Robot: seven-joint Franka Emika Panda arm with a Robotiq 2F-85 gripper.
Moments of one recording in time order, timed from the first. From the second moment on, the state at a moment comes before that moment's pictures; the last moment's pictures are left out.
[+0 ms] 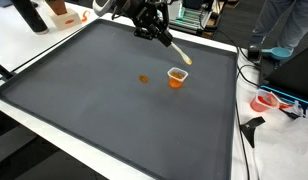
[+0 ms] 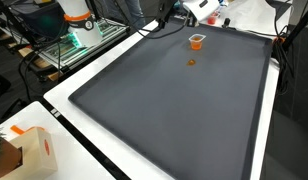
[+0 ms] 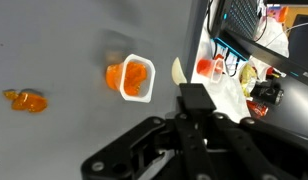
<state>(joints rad) -0.04 0.31 0.08 -1.98 0.88 1.96 -0.73</state>
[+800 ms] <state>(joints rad) -0.04 0.31 0.05 -1.99 0.88 1.98 -0.73</state>
